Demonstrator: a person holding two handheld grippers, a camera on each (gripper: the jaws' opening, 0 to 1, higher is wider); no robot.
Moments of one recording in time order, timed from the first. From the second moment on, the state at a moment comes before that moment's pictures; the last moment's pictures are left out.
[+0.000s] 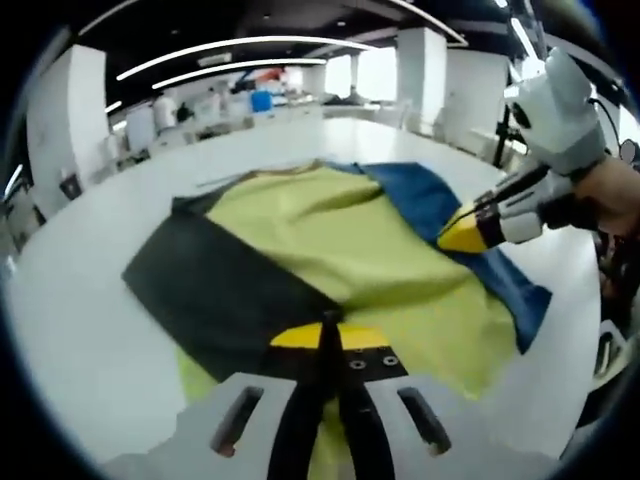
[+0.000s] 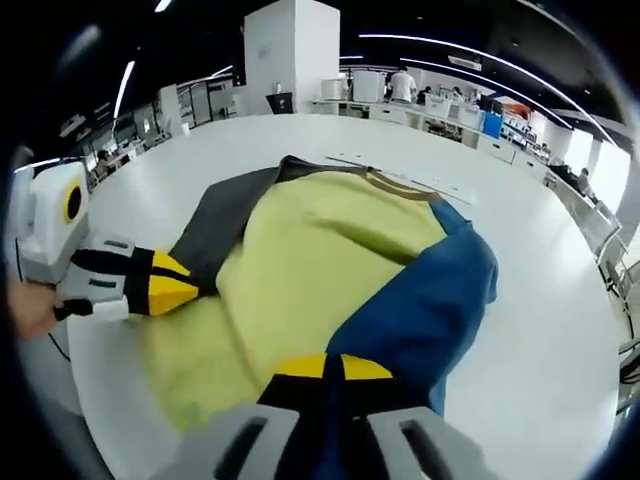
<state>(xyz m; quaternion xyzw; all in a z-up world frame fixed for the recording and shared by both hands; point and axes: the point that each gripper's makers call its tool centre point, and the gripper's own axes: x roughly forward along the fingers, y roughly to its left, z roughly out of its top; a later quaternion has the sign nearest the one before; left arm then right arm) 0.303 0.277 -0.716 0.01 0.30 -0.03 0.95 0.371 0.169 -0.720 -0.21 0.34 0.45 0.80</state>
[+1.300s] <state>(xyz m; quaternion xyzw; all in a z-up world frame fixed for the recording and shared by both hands) 0.258 0.422 -0.657 0.03 0.27 0.14 0.95 0.441 0.099 -0.663 -0.20 0.30 0.38 0.85</state>
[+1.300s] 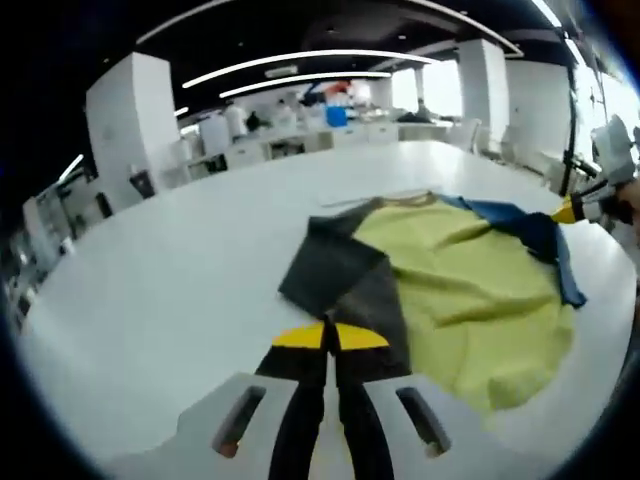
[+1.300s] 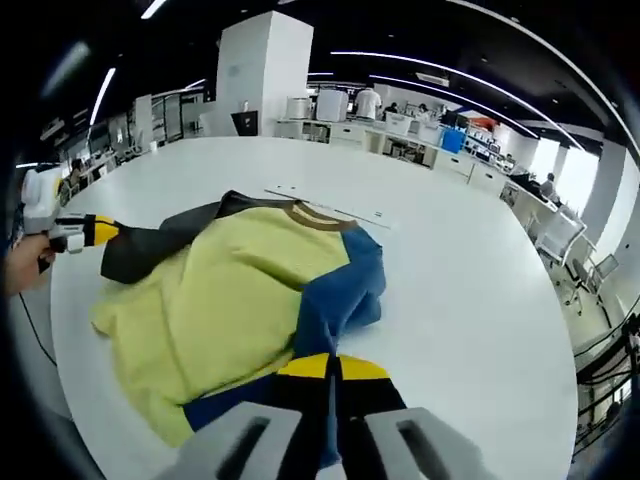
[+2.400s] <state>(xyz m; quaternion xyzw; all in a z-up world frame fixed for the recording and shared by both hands) 0.204 0.521 -0.665 0.03 0.29 0.27 0.92 0.526 0.016 -0.664 -0.17 0.32 0.25 0.90</state>
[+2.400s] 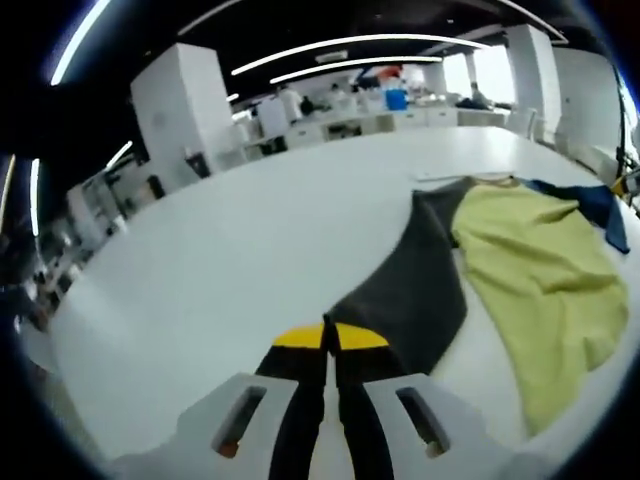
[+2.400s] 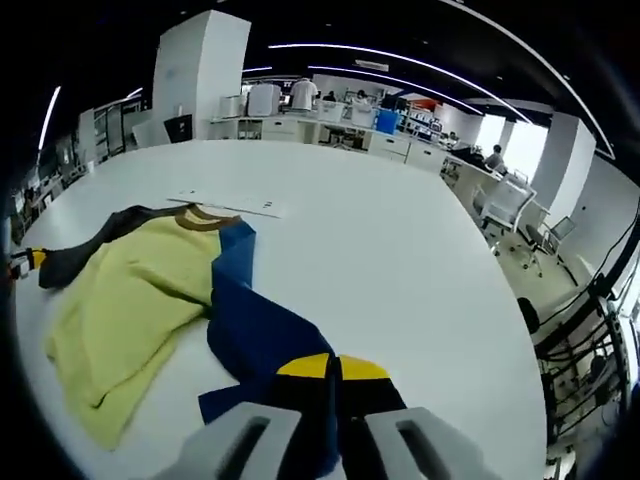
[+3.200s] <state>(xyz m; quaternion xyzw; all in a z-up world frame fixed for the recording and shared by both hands) 0.195 0.541 -0.671 0.04 0.30 0.28 0.91 0.566 -0.022 -0.688 -0.17 0.36 0.21 0.89</state>
